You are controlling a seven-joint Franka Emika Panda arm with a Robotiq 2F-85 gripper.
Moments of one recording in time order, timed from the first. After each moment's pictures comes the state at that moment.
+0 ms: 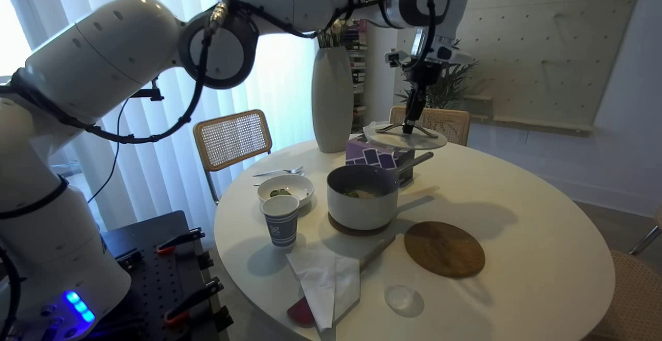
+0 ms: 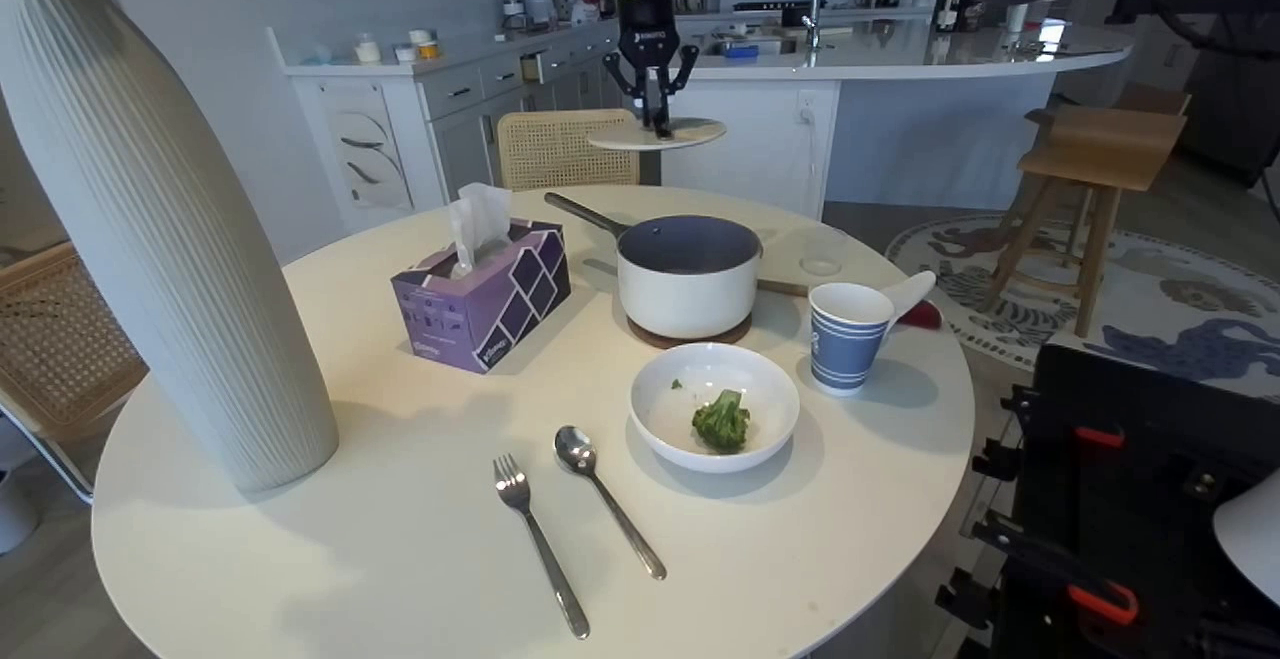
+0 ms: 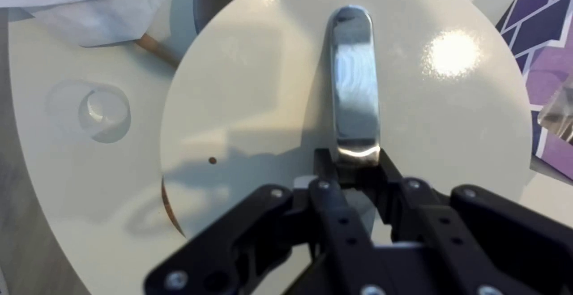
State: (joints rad) arm -0.21 0.99 -0.06 -0.57 0.11 1.40 0.56
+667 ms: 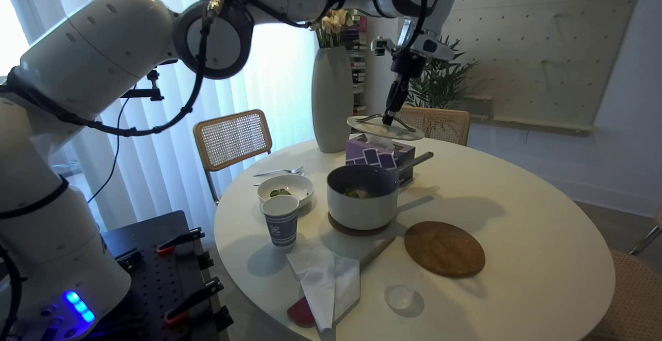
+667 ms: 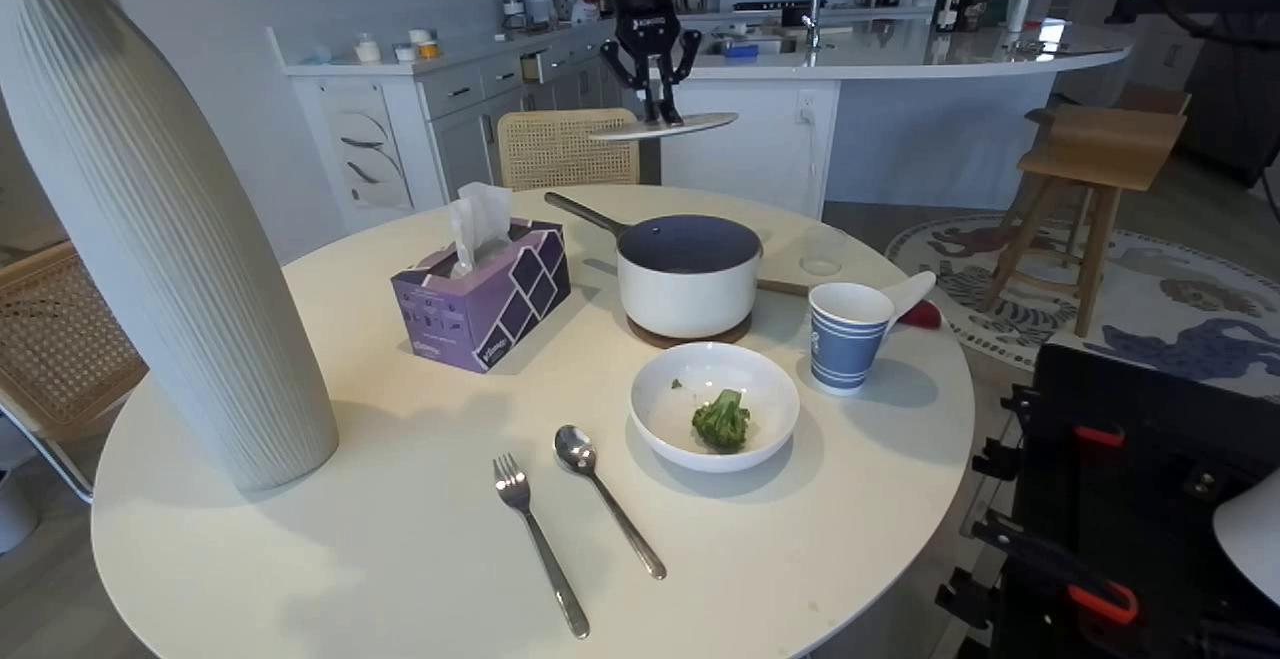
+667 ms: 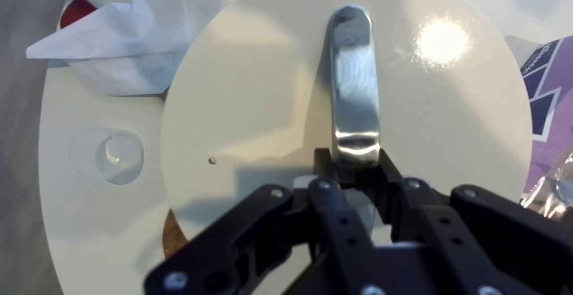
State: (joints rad) arm -0.18 0.94 -0.03 -0.61 0.11 1.27 0.53
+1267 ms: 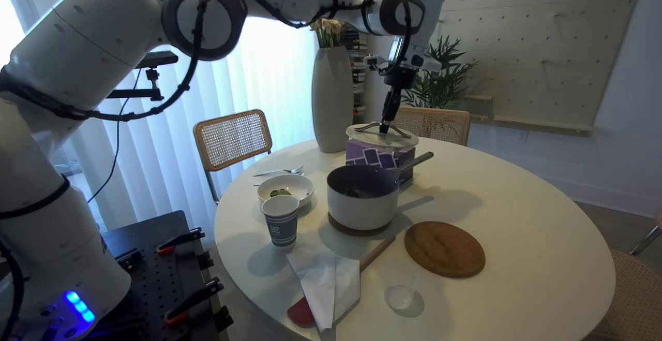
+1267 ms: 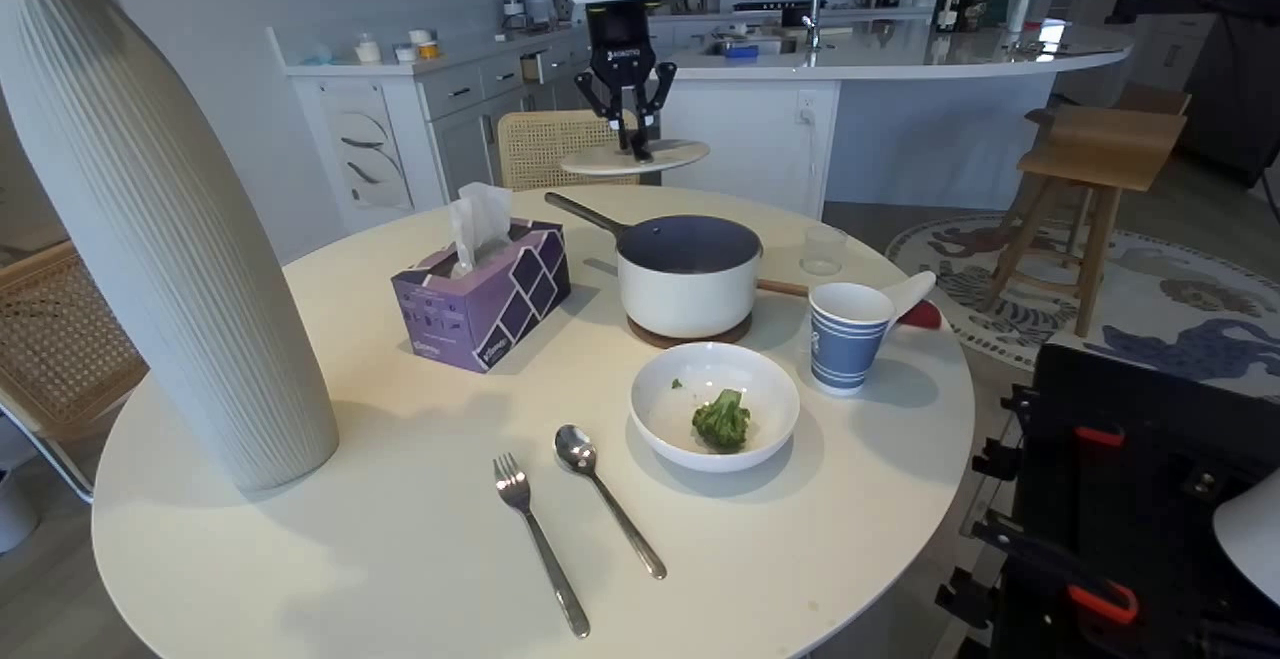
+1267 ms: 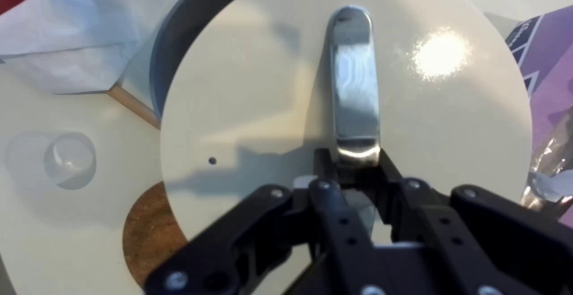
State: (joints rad) arm -0.13 0.84 -0.02 -0.87 0.11 1.51 0.60
